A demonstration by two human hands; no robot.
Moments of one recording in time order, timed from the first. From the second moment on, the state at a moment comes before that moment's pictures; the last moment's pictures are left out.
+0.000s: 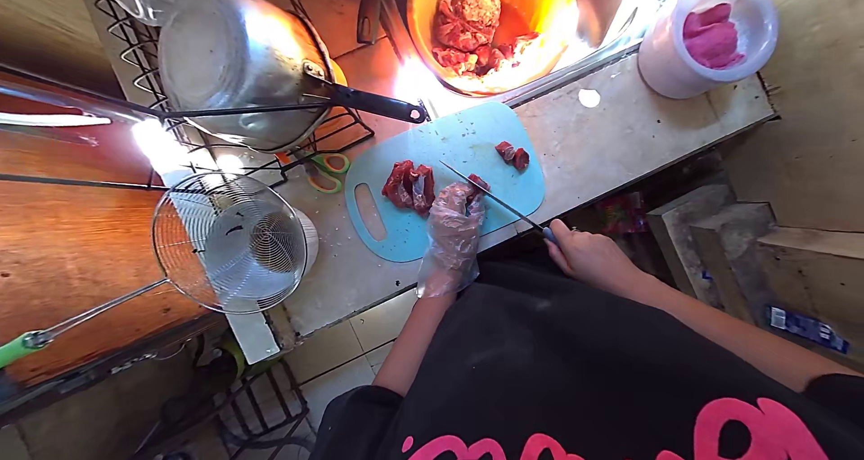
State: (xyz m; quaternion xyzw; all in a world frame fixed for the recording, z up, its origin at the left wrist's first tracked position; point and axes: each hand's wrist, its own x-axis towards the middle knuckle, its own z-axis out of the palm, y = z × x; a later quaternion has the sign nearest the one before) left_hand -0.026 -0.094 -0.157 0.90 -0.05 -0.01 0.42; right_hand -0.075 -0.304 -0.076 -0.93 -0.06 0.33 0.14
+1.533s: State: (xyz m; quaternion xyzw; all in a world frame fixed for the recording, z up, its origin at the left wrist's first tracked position) left_hand -0.028 -0.095 -0.172 0.90 -0.06 0.04 0.44; right_hand -0.077 -0.312 -0.073 -0.88 0.01 0.46 0.12
